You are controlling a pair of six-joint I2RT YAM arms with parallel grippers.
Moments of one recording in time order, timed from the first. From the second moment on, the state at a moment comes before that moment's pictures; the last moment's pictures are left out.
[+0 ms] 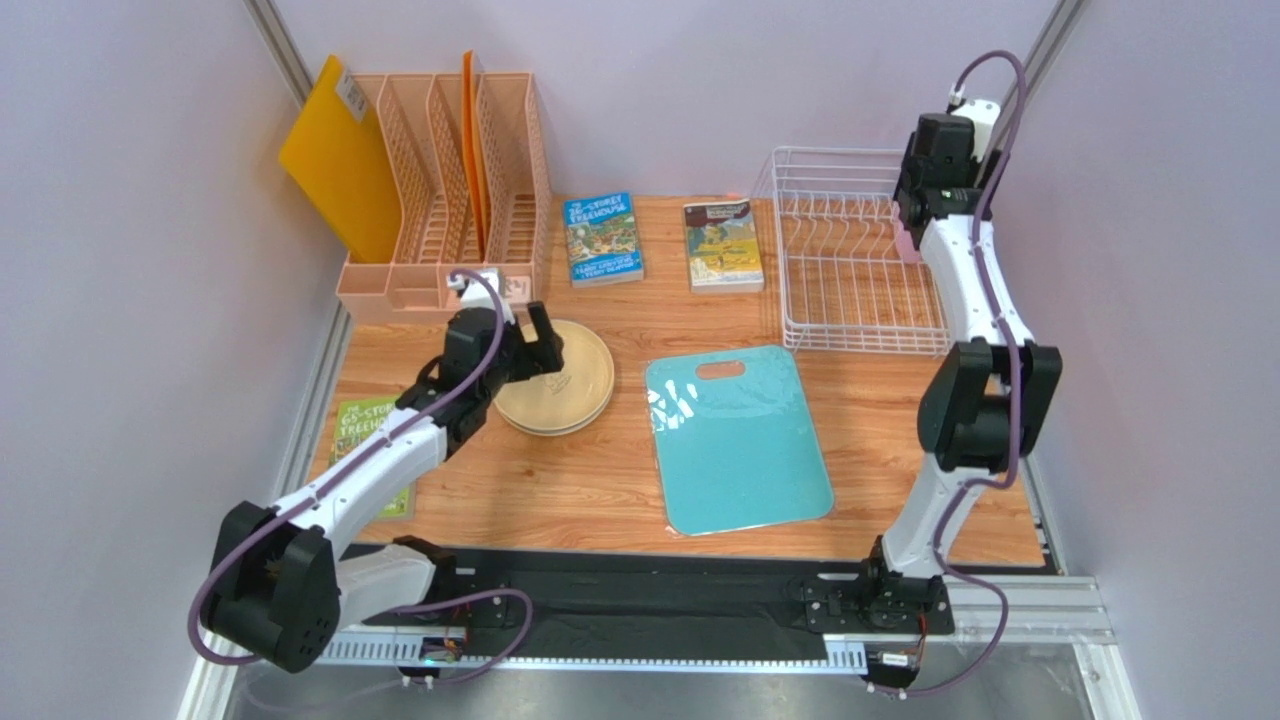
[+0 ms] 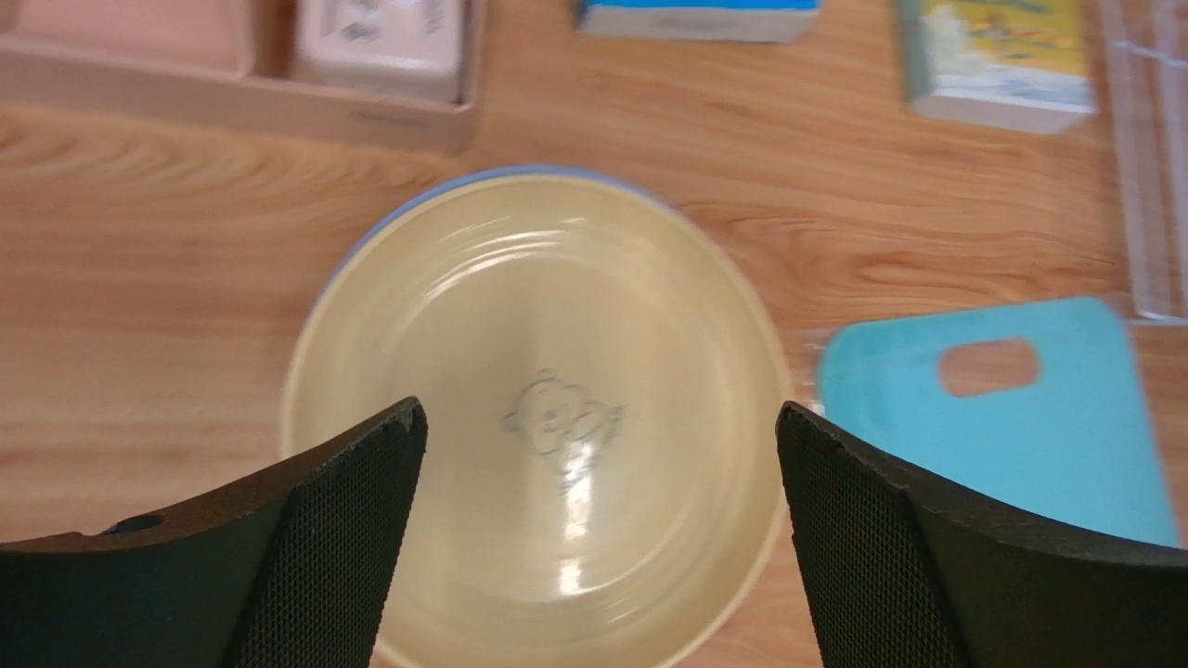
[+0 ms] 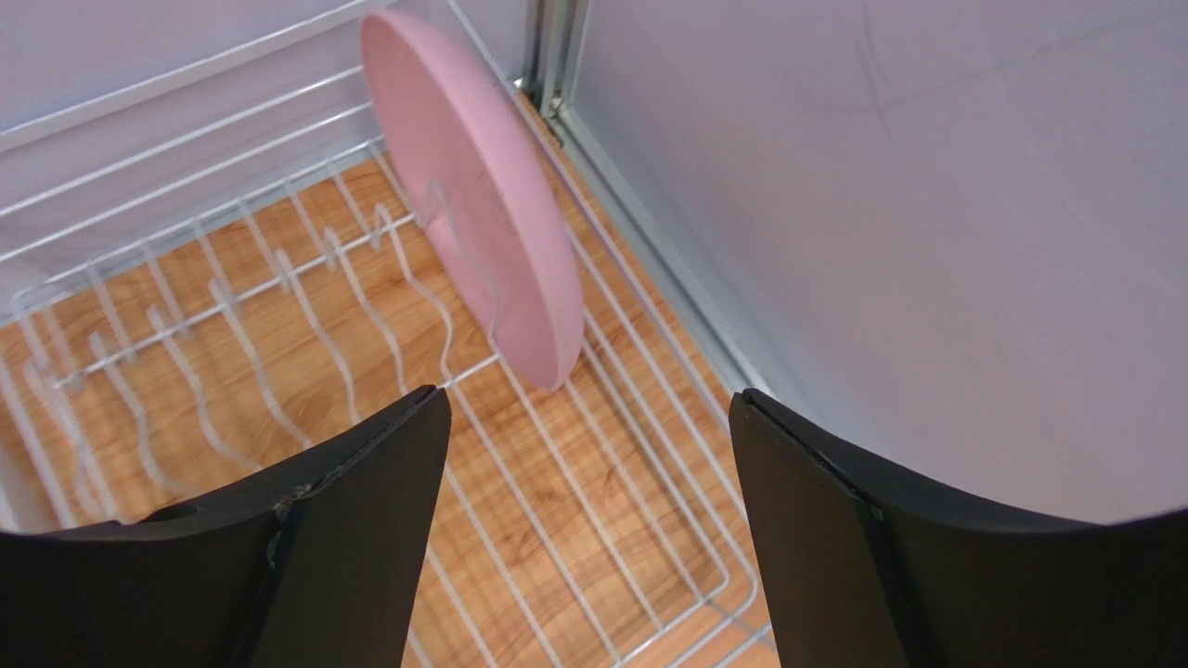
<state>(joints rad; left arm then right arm) -0.40 1.15 0.65 -0.03 -0.24 -0.45 -0.06 1.85 1.77 -0.40 0.55 0.12</state>
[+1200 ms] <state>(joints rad) -0.46 1.58 0.91 0.19 0.36 -0.40 -0.02 2.24 1.98 -0.08 0.77 -0.49</state>
